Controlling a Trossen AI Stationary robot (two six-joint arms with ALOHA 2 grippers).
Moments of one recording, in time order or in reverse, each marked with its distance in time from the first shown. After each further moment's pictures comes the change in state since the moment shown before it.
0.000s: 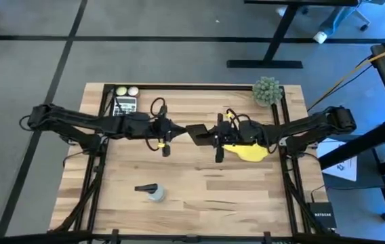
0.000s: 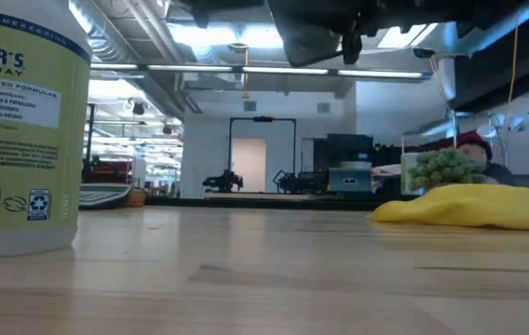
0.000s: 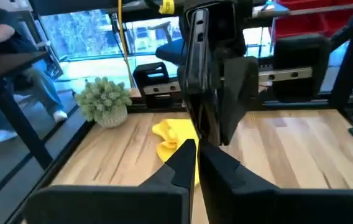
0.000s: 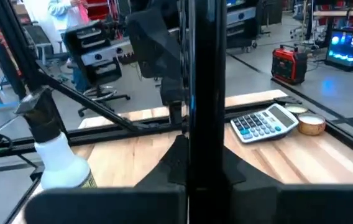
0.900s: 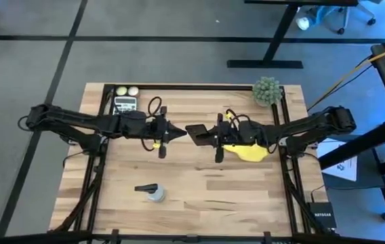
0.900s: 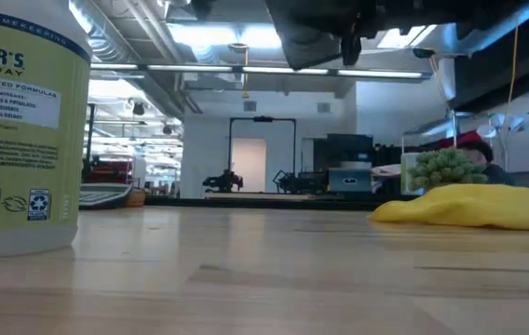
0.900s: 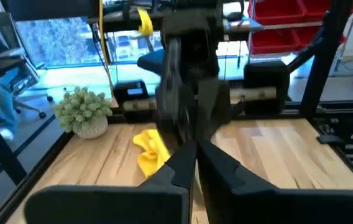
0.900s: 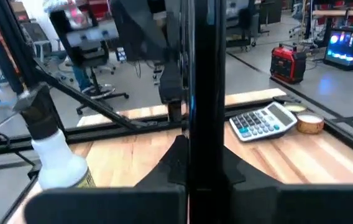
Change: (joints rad) left arm -0.014 -0.026 0.002 0.020 0.077 -0.008; right arm -0.002 0.010 0.000 0.008 0.015 -0.005
